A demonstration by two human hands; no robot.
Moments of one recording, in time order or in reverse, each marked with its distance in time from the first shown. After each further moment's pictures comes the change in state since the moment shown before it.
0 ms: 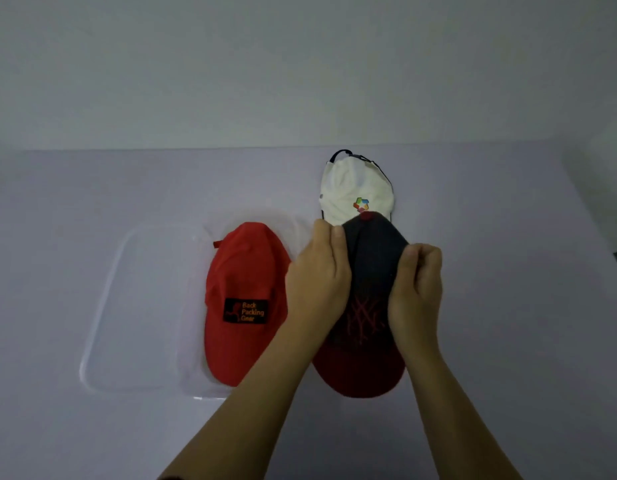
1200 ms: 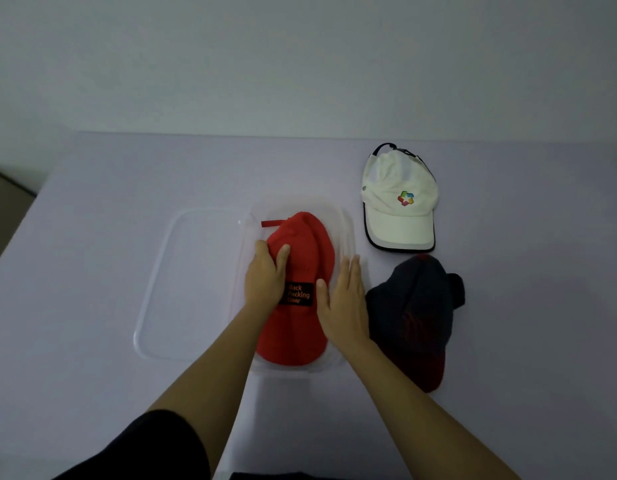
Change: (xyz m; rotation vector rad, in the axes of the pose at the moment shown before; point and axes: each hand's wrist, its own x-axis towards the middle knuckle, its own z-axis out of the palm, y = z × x) left_hand 0.012 -0.176 -0.040 0.029 -0.018 -0.391; right_hand -0.064 0.074 0.122 -0.535 -0.486 -0.051
